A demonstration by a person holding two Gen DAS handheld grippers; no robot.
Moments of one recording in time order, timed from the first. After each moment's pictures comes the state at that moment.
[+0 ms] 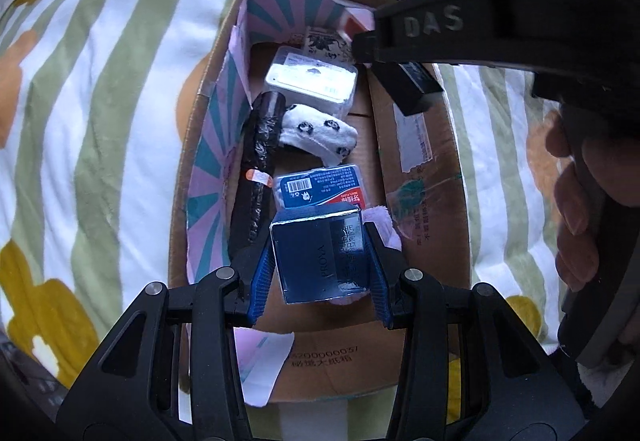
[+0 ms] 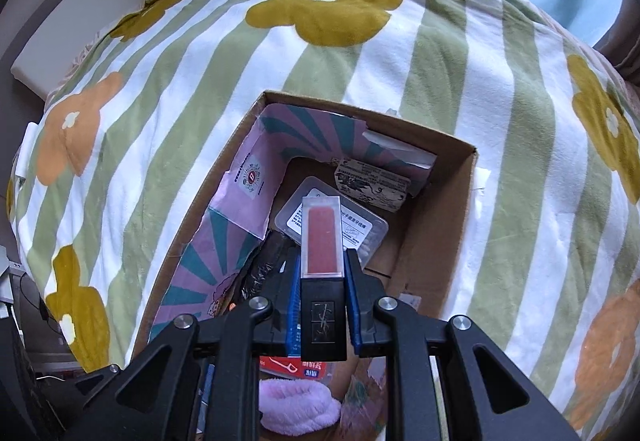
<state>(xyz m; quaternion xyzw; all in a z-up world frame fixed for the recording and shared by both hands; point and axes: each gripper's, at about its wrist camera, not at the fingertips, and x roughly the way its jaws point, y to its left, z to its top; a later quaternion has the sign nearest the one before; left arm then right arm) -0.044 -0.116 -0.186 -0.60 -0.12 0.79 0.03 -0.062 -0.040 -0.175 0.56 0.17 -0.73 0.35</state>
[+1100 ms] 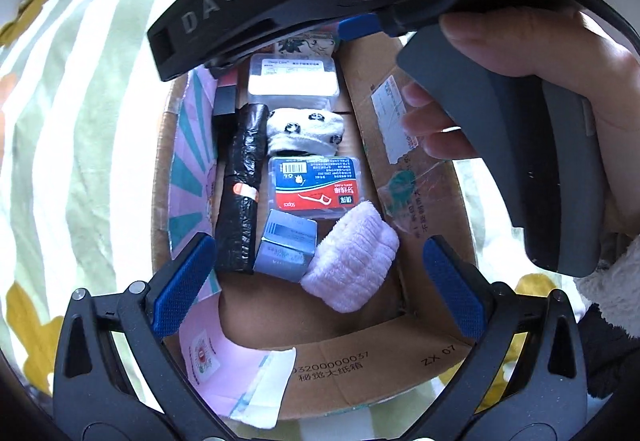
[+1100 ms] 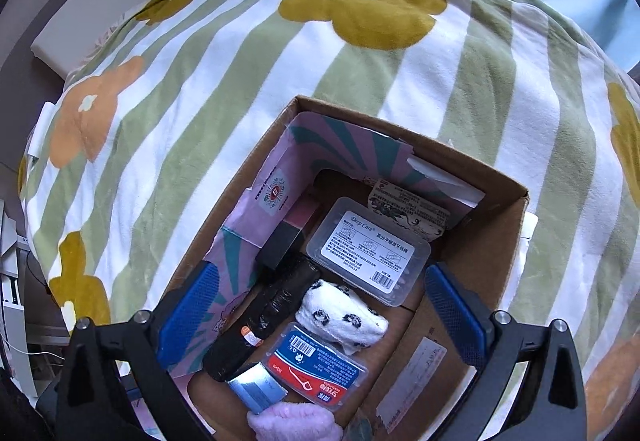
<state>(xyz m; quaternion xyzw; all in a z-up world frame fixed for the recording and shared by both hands) -0.044 -0.109 -0.200 -0.58 -0.07 0.81 0.07 -0.068 -0.061 -0.181 0.55 0.19 -0.71 0.40</state>
